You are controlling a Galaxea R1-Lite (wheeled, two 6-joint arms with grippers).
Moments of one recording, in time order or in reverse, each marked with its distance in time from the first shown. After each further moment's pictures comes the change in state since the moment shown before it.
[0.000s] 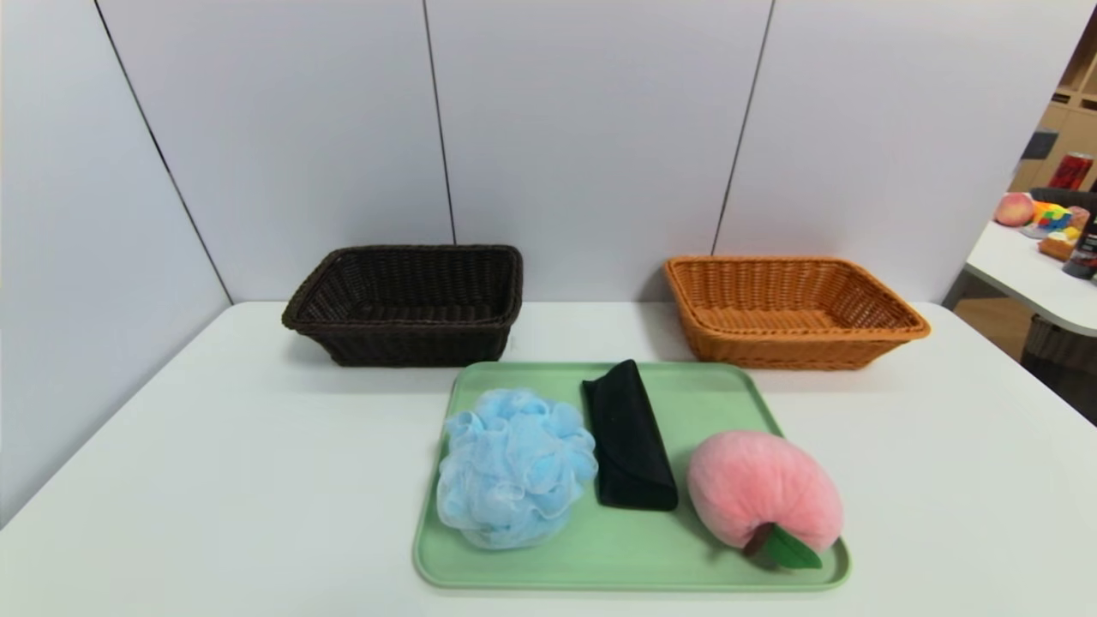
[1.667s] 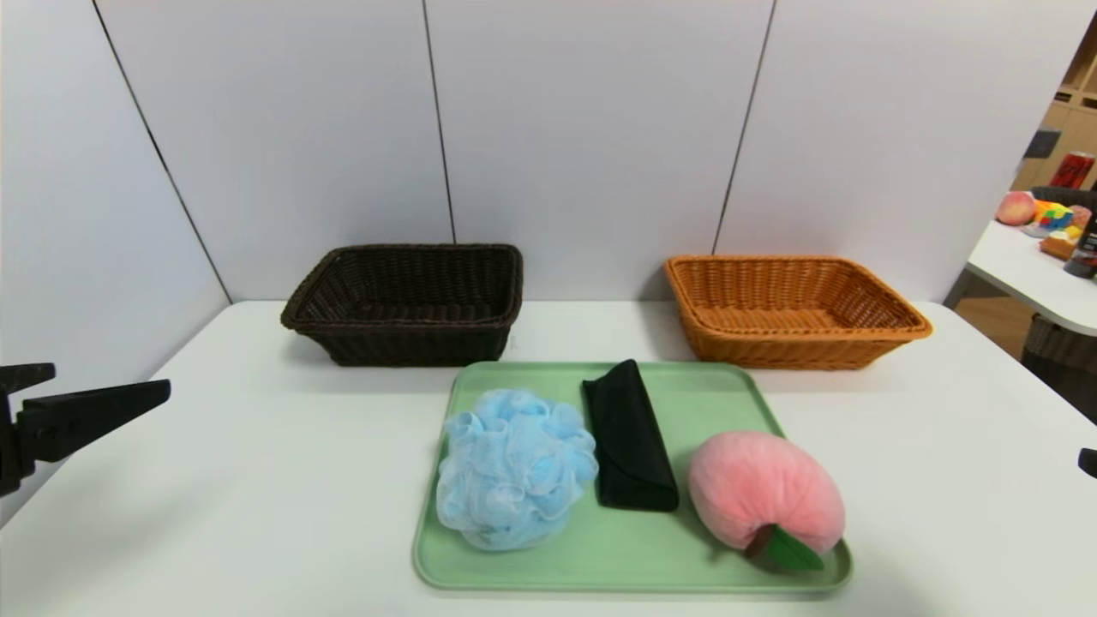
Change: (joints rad) left arm -0.016 0.950 -0.700 0.091 -0.107 -0.012; right arm 0.034 0.832 -0.800 0.423 0.166 0.057
